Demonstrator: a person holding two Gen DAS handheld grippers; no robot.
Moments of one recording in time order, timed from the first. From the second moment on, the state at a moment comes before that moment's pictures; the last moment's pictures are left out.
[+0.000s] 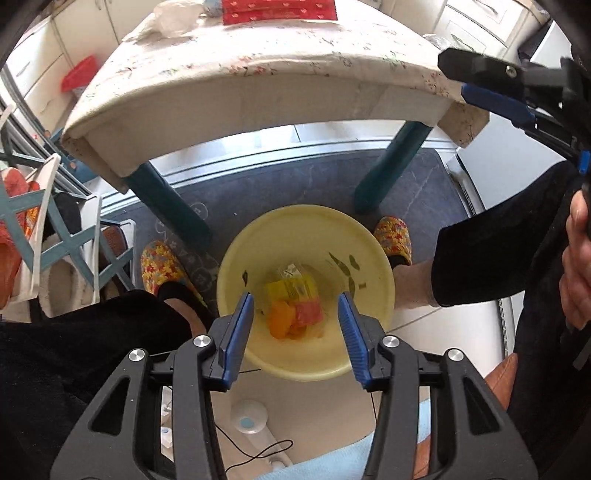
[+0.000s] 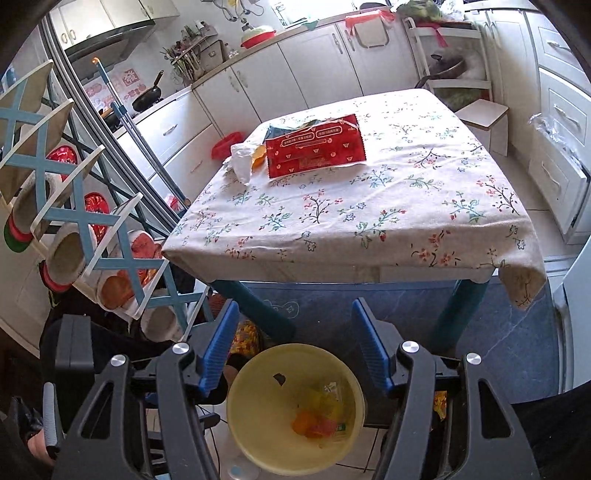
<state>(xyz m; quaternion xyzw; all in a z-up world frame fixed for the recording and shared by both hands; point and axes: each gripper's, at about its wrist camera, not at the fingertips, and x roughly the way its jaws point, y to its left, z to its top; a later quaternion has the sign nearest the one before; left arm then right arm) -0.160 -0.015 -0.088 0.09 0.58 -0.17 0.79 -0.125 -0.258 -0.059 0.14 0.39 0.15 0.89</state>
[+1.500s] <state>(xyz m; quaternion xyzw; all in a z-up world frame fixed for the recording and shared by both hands) -0.004 0.064 0.010 -0.09 0.41 -0.04 0.91 0.000 -0.231 -0.007 -0.03 0.34 0.18 0.92</state>
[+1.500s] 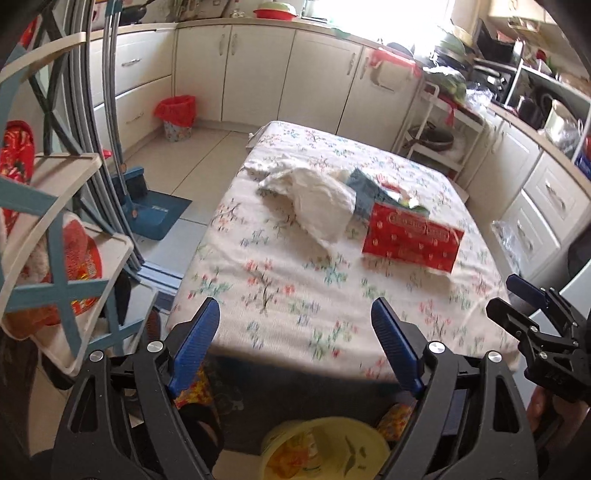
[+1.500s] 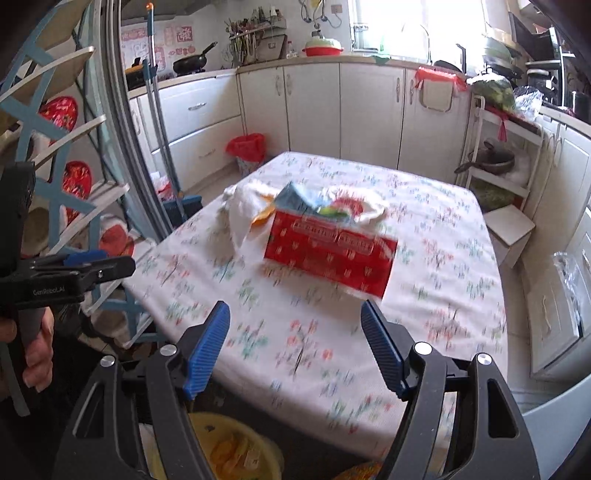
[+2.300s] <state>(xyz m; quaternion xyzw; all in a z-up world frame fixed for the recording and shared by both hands) 0.194 0.037 -0.028 -0.15 0.49 -0.03 0.86 0.112 -0.233 -0.044 -0.01 0.47 0.28 0.84</state>
